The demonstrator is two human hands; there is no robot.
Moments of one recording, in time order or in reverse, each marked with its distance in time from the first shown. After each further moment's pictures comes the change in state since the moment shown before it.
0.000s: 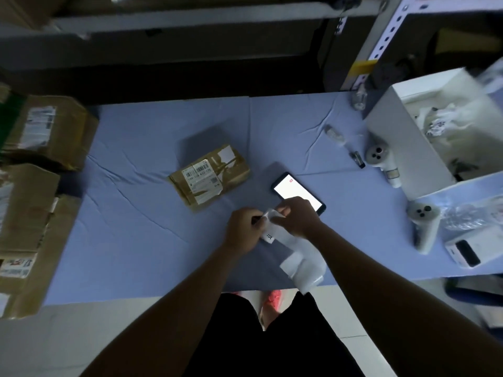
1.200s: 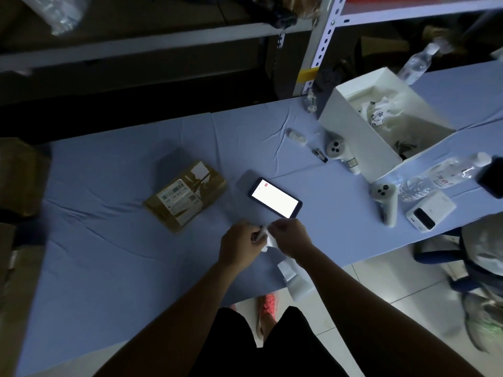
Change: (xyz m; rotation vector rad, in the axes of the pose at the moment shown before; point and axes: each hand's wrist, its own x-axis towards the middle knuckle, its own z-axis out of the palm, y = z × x) left_hand -0.011 0.021 -0.004 0.245 -0.210 0.165; right_hand -0.047 0.000 0.030 0.375 0.213 0.377
